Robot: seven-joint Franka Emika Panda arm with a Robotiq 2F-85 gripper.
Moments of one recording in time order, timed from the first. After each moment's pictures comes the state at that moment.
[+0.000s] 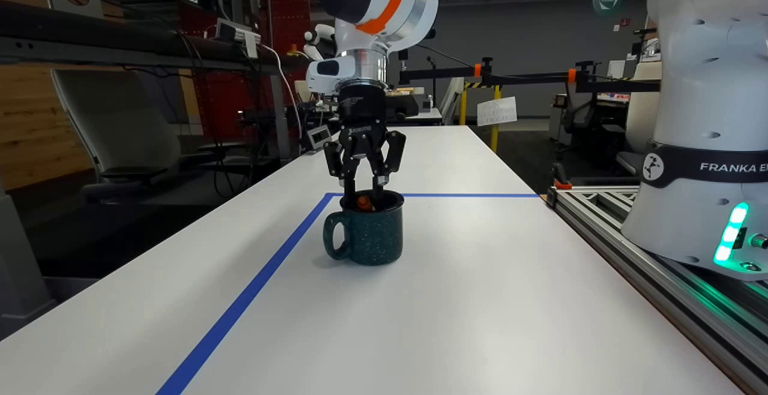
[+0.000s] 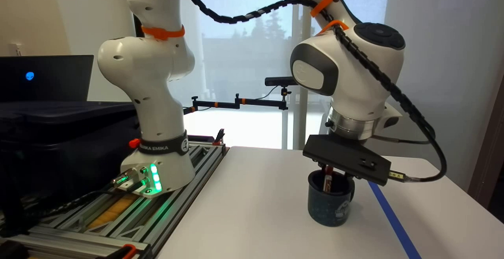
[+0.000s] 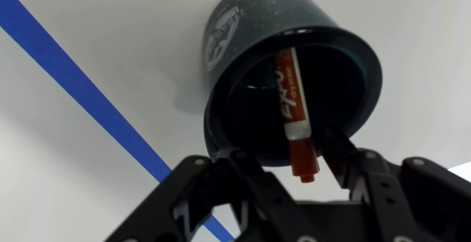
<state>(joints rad) -0.12 0.16 -0.05 -2.45 0.63 2.41 -1.91</state>
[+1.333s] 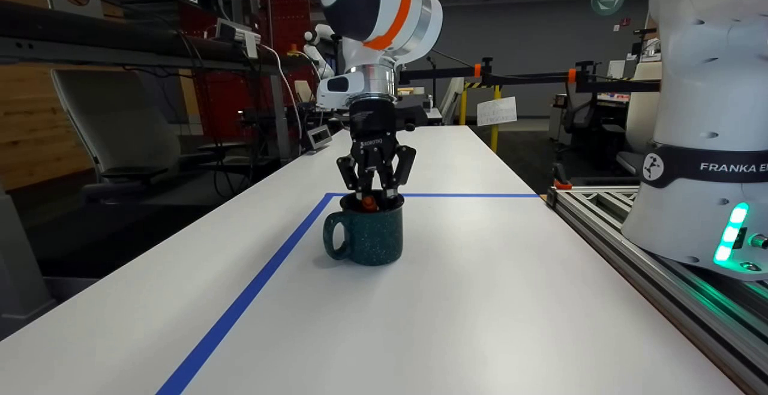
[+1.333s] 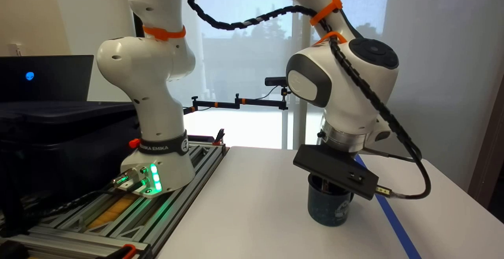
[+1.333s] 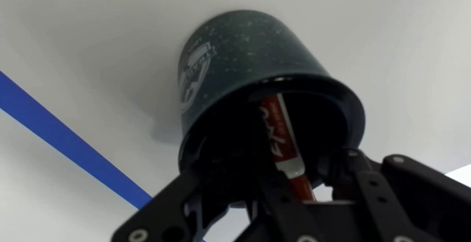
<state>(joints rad) -0.15 0.20 -0.04 -2.47 0.63 2.41 -1.92</state>
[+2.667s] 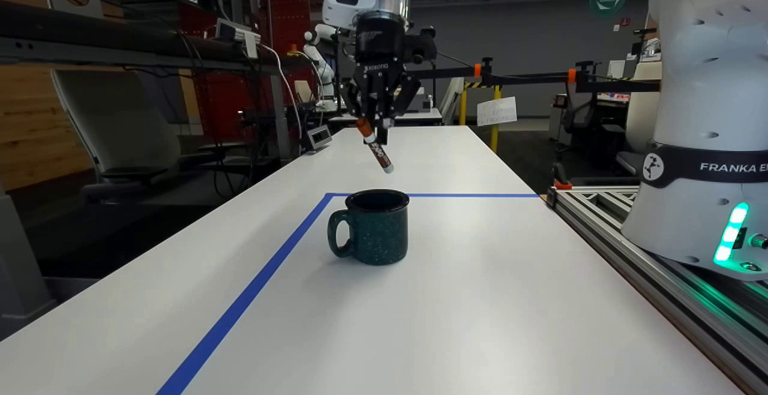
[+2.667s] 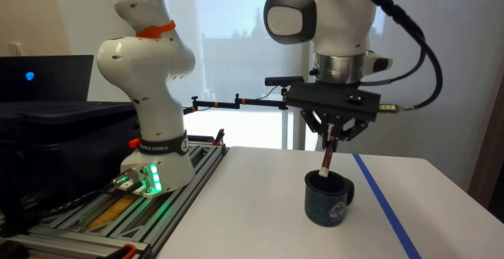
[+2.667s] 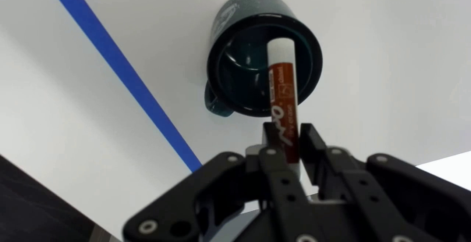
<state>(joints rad) -0.14 -0.16 -0.06 -2.58 0.43 2.37 -1.73</state>
